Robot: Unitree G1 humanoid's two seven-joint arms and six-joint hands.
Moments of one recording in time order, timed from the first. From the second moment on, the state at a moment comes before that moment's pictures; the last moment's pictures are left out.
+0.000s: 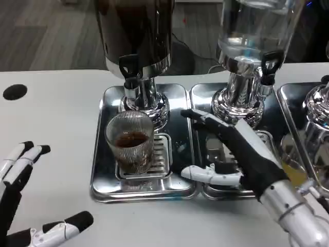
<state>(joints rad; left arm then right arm) 0.76 0.35 0.39 -0.68 0.74 -0.24 -0.11 -0.08 -0.21 0.19 0.12 -0.33 -0.20 0.17</state>
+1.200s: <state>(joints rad) 0.78 0.35 0.42 -0.71 0.71 -0.27 -0.15 -0.19 -0.04 0.31 0.26 -0.39 -0.16 0.00</state>
